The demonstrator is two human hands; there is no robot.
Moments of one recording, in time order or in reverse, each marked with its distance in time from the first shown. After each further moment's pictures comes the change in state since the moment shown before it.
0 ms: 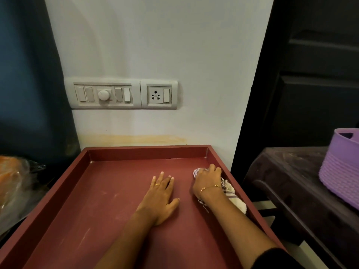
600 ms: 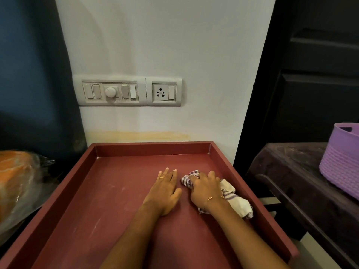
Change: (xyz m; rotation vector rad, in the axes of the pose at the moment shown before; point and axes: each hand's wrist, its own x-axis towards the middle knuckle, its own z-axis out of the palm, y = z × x) left_hand -0.008 0.003 -0.004 -0.137 0.019 -0.031; right_hand -0.052 -0.012 0.000 0.325 0.070 -0.118
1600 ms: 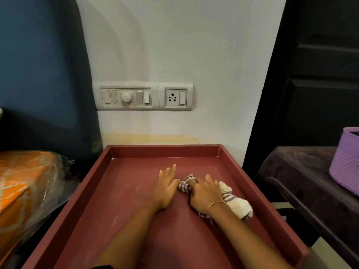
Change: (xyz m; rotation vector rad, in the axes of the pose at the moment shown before) left_hand -0.009 -0.020 -0.019 -0.412 0.045 -0.133; right_hand -0.010 -0.028 -0.001 0.026 0.060 -0.113
